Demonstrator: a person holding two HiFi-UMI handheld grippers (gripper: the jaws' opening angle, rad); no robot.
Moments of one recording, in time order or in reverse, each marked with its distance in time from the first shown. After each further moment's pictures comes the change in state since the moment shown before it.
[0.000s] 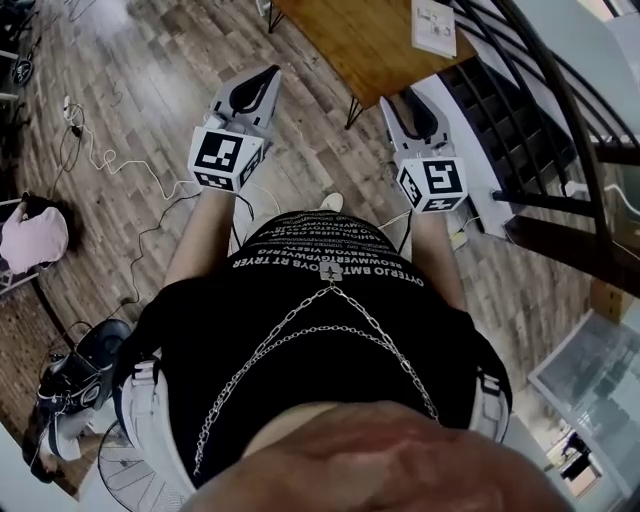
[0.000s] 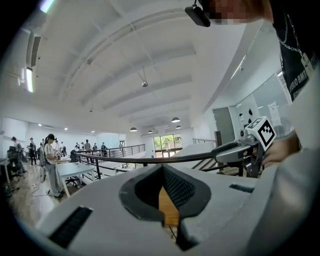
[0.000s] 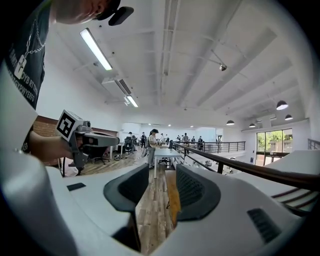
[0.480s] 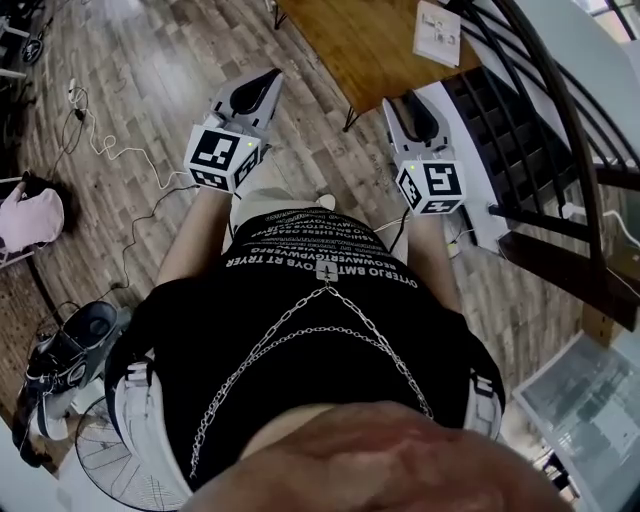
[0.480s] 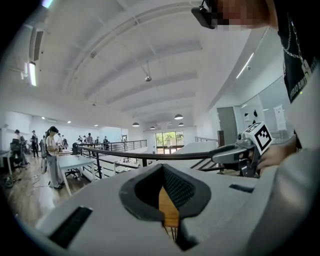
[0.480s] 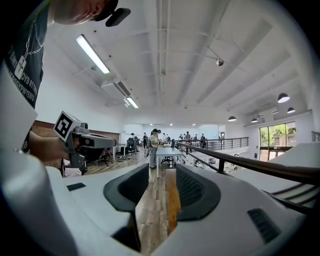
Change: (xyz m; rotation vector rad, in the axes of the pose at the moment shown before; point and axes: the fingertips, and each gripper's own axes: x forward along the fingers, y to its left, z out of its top) left arm 0.041 -0.030 -0.010 -0.048 0.043 0.021; right arm 0.001 -0.058 -0.020 0.040 -0.002 0.044
